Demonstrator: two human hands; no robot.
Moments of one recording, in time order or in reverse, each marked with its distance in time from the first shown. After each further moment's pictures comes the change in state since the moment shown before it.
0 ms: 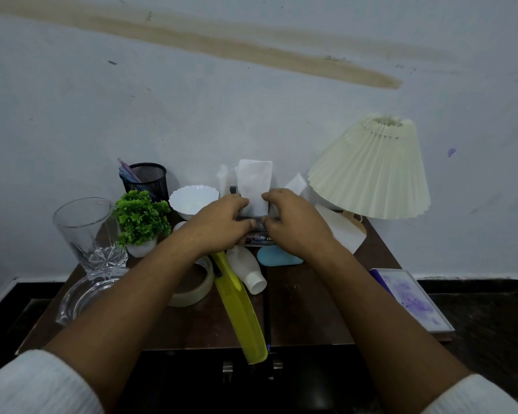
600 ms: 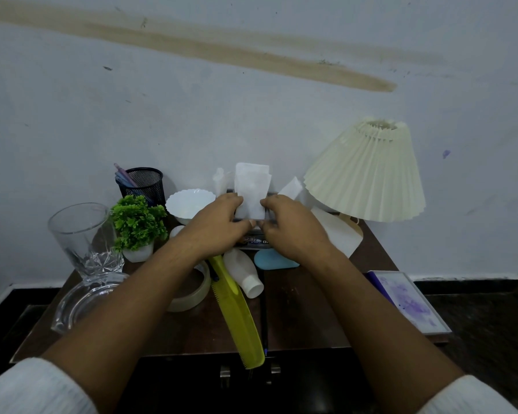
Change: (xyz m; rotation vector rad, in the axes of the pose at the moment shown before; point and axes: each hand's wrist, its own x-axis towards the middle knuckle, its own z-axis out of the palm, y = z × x) left_hand 0.008 -0.007 0.002 0.035 0.081 0.065; right_hand 0.001 0.003 0.003 0.003 0.014 0.020
